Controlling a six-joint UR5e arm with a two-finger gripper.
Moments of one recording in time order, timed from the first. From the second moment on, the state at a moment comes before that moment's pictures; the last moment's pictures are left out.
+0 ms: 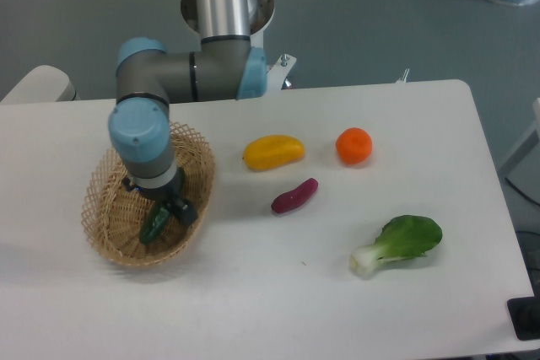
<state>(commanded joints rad) 2.05 -1.97 -1.77 -0.99 1.54 0.72</state>
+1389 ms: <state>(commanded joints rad) 2.06 -1.94 -1.77 -0.94 1.54 0.60</state>
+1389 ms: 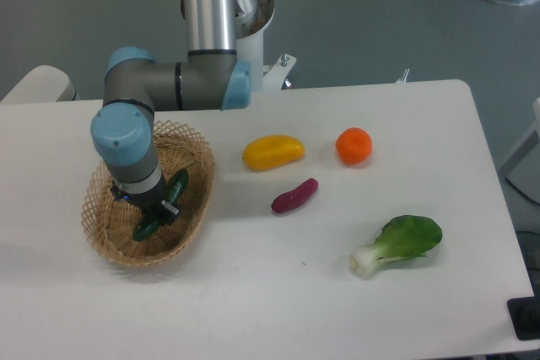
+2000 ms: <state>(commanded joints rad) 2.18 -1.98 -1.57 -1.05 1.50 0.62</state>
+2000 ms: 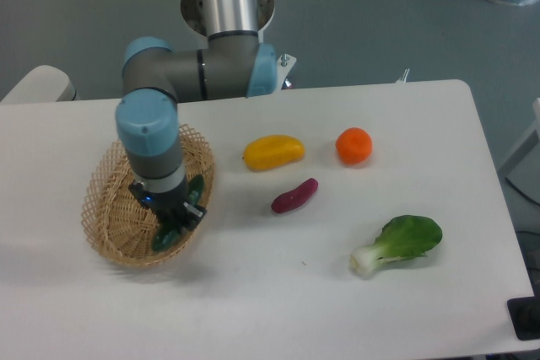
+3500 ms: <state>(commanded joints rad) 2.43 -2.25 -1.23 -1.21 1.57 1.36</state>
